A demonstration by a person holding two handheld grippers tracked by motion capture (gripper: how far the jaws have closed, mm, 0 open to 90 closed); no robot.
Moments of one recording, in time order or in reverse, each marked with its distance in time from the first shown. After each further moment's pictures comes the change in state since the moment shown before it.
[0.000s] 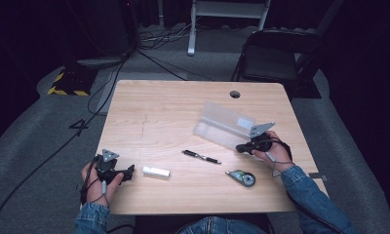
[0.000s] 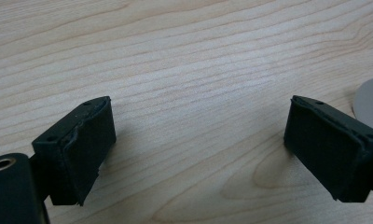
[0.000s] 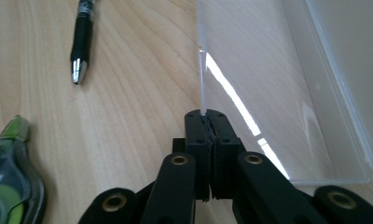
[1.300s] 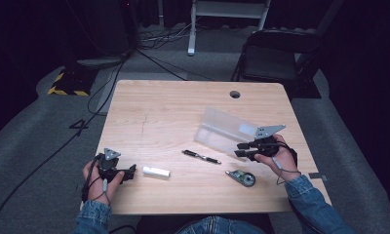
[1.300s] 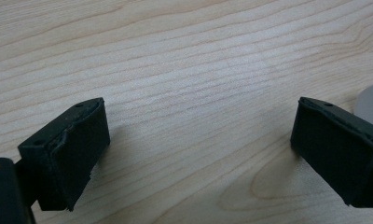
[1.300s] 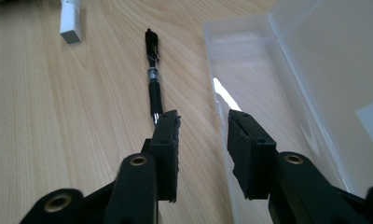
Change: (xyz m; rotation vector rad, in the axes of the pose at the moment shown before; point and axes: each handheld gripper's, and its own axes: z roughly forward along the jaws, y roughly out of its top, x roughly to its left) left arm -0.002 0.004 0.004 0.010 -0.004 -0.002; right arm 0.039 0.021 -0.035 -0.138 0.020 0.077
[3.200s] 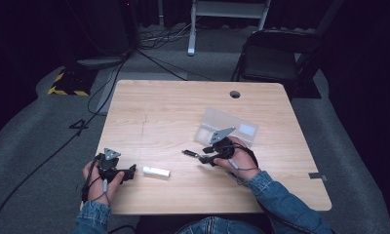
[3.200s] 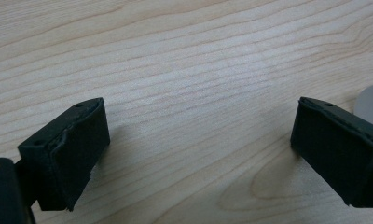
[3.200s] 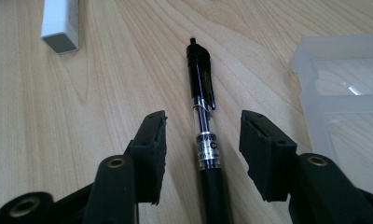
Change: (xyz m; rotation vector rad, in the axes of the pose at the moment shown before) left arm 0.000 0.000 0.000 0.000 0.000 0.001; right arm 0.039 0.040 0.115 0.131 0.045 -0.059
